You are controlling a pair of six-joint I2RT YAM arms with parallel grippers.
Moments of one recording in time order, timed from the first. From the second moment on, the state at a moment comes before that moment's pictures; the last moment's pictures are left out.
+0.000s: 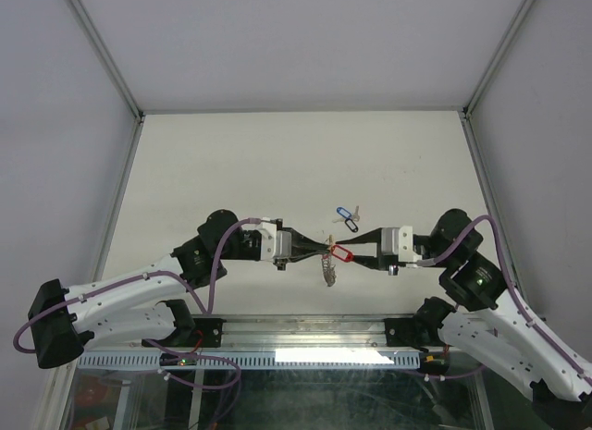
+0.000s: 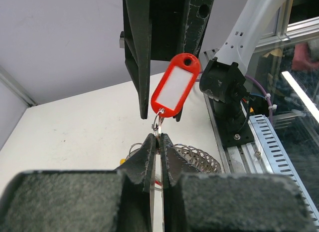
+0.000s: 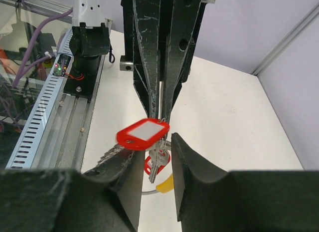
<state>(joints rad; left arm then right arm) -1.04 0.99 0.68 0.41 0.57 0.23 0.75 0.54 0.72 -0.22 -0.79 -0.41</state>
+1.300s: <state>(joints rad) -1.04 0.93 0.67 0.36 0.56 0.27 0.75 0.55 0.72 -0.31 -0.76 -0.43</state>
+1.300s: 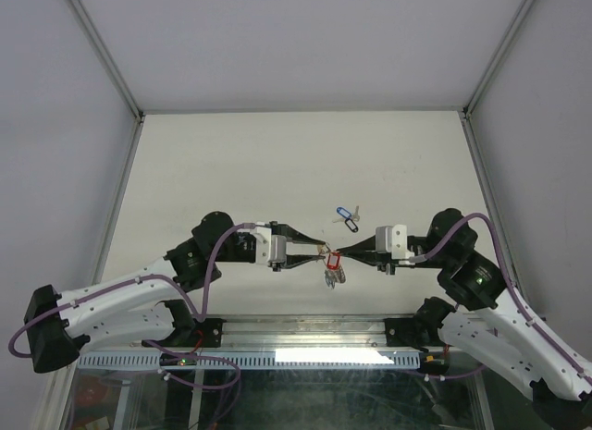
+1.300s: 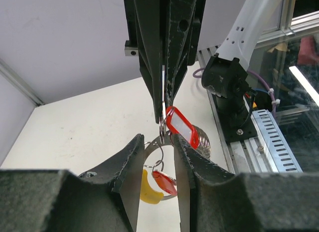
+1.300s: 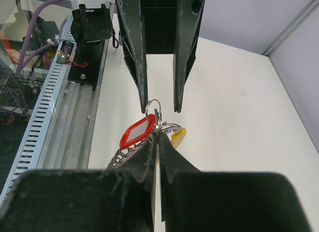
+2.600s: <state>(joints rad) -1.04 0.99 0.67 0.37 0.55 0.28 0.75 0.57 0.73 -0.30 -0.78 -0.43</state>
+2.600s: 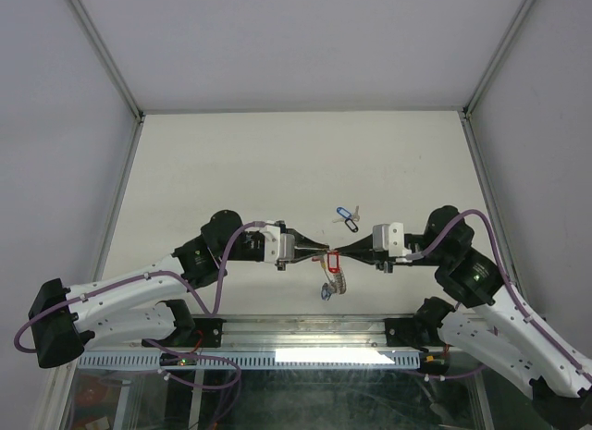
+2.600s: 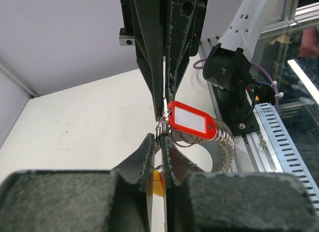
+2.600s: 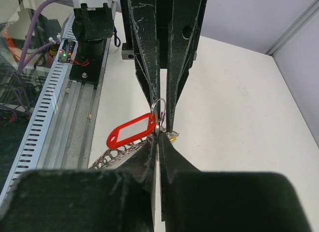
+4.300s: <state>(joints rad) -1.04 0.93 0.68 0.25 0.53 0.43 0.75 0.57 0.74 -0.42 -0.62 -0.48</state>
